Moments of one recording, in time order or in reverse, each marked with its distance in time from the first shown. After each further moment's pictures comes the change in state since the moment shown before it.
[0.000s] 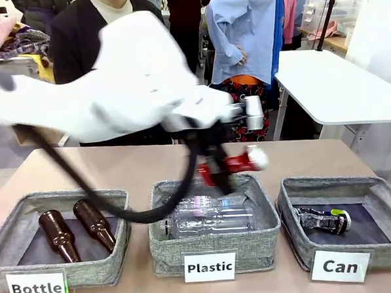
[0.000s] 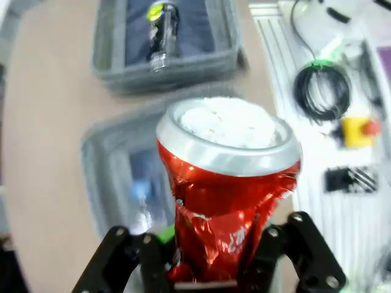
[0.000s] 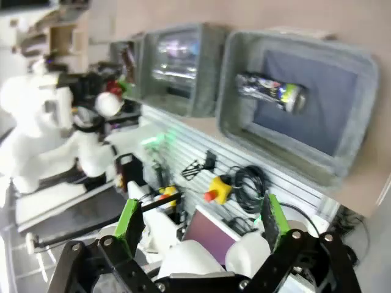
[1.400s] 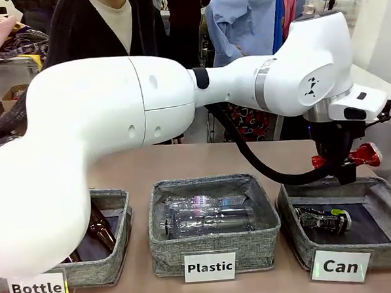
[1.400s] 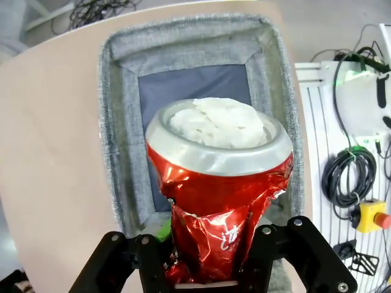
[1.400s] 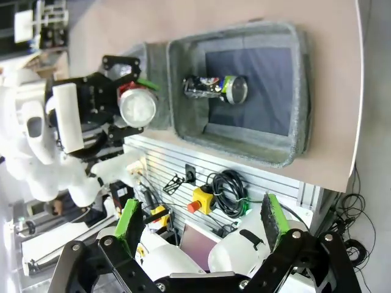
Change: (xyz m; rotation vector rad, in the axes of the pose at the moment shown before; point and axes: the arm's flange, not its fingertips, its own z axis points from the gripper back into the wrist) left arm 0.202 0.068 -0.141 -0.027 0.142 0.040; right arm -0.043 -0.061 0.024 -0.049 -0.110 -0.123
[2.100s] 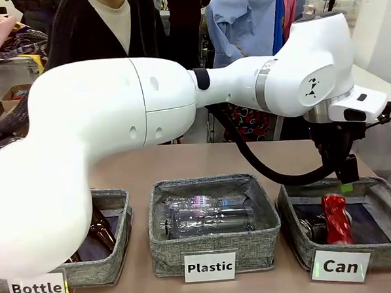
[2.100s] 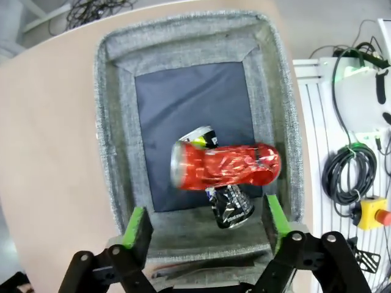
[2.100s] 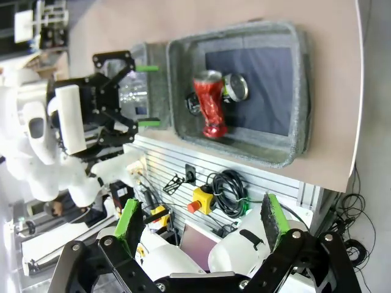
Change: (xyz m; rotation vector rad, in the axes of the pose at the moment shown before) left arm 0.001 -0.001 -0.001 -0.003 0.004 -0.012; right arm 0.000 0.000 0.000 0.000 0.000 0.000
